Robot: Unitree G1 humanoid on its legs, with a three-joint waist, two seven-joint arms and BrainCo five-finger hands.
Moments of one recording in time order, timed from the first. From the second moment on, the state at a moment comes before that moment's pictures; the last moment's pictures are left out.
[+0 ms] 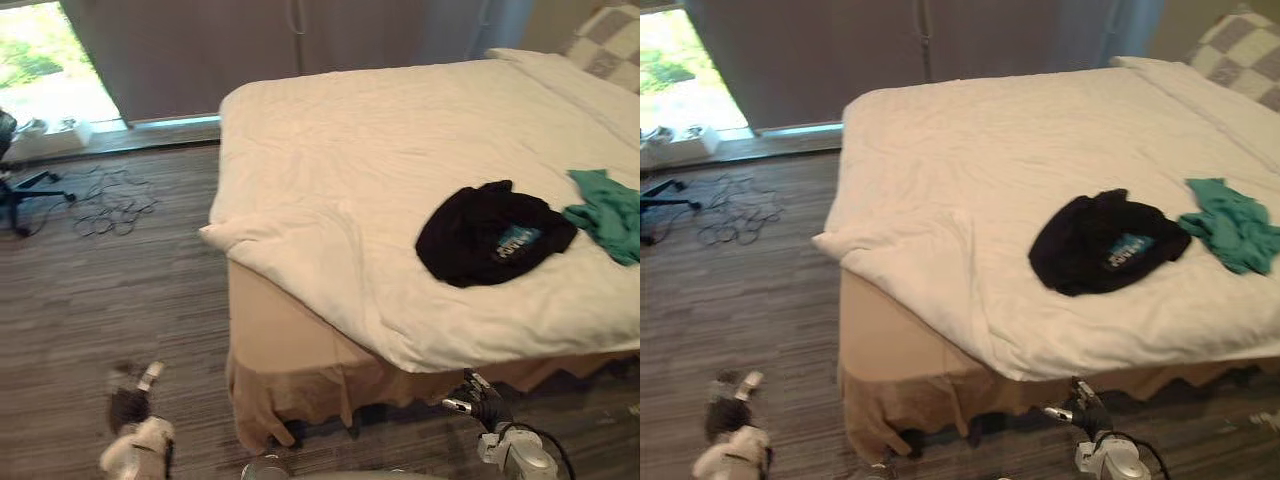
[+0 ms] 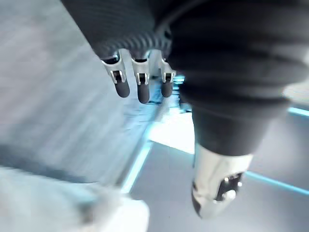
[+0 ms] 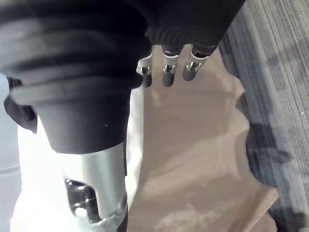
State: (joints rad) left arm 0.19 0.46 0.63 0.04 -0.62 -0.48 -0.12; right arm 0.23 -0.23 -0.28 0.65 0.11 -0.10 0.23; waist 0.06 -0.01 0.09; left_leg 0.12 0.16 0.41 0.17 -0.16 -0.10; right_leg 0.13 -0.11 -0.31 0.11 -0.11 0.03
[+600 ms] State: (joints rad) left arm -0.35 0.70 -0.01 0.37 -0.15 -0.25 -0.14; right arm 0.30 -0.24 -0.16 0.64 0.12 -0.05 0.23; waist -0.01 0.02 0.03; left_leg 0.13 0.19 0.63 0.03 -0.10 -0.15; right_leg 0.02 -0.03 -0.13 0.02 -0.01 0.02
